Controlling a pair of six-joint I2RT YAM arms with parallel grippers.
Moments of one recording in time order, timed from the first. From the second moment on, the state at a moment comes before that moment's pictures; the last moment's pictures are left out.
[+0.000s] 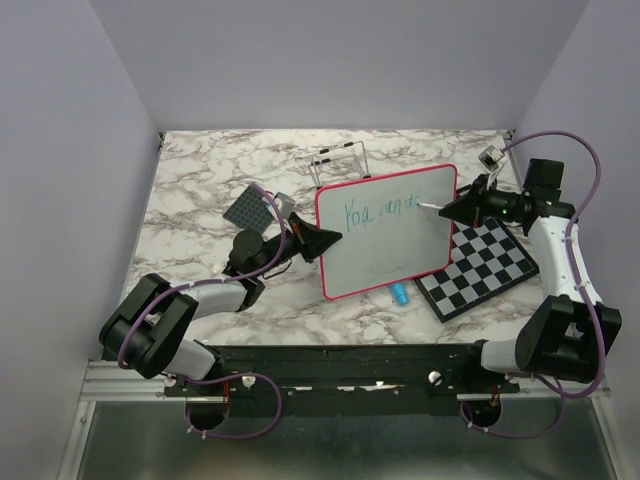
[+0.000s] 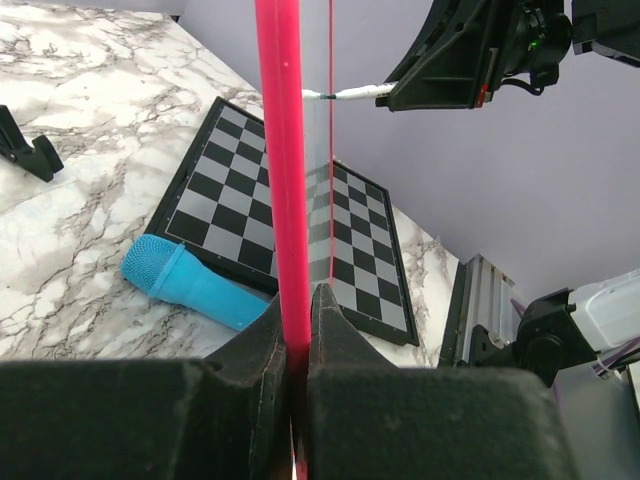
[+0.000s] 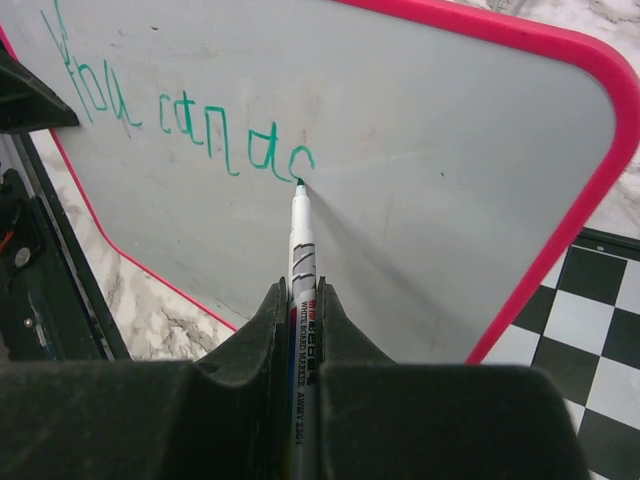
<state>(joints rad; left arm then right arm) -0.58 1.42 0.45 1.13 0.46 -0.63 -0.24 1.35 1.11 -0.60 -1.12 -0.43</state>
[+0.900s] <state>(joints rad) -0.58 1.42 0.45 1.13 0.46 -0.63 -0.27 1.39 1.20 -0.51 -1.13 -0.31</state>
